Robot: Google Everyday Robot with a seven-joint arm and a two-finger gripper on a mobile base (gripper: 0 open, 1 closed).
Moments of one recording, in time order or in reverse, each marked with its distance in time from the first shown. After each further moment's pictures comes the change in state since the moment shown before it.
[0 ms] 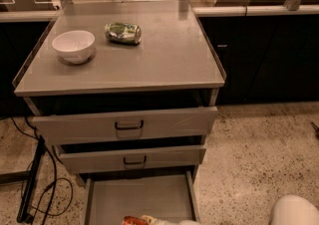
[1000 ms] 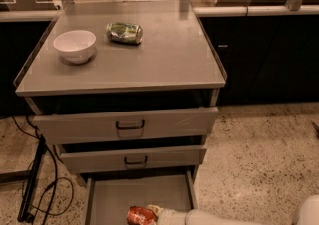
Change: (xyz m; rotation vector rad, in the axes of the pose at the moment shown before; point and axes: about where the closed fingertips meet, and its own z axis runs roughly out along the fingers) arm -0.042 -0.029 -0.058 0.011 -0.018 -0.066
